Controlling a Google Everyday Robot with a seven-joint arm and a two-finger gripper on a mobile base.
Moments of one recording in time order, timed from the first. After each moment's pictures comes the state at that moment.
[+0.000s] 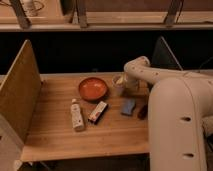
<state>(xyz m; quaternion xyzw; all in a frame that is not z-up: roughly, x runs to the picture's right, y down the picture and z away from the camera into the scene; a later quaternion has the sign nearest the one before) 0.147 -0.005 0.943 -0.13 0.13 0.80 0.57</state>
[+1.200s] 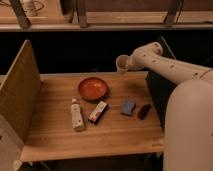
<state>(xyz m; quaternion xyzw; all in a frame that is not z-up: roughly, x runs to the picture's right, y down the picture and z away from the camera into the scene) 0.142 -0.145 0.863 -0.07 -0.03 0.80 0.59</state>
